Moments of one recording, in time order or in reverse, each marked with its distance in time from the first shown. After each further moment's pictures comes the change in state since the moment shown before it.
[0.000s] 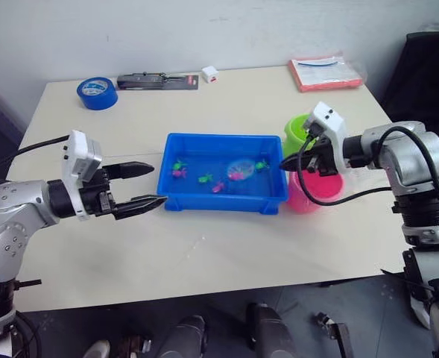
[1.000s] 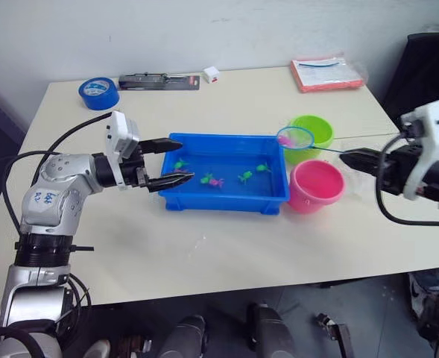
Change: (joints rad) left arm -0.347 -0.201 -0.217 0.417 0.232 -0.299 -0.144; right arm 0.442 -0.053 -0.728 -0.661 0.363 0.483 -0.455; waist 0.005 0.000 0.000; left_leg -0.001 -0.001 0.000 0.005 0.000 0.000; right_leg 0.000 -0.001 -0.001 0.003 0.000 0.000
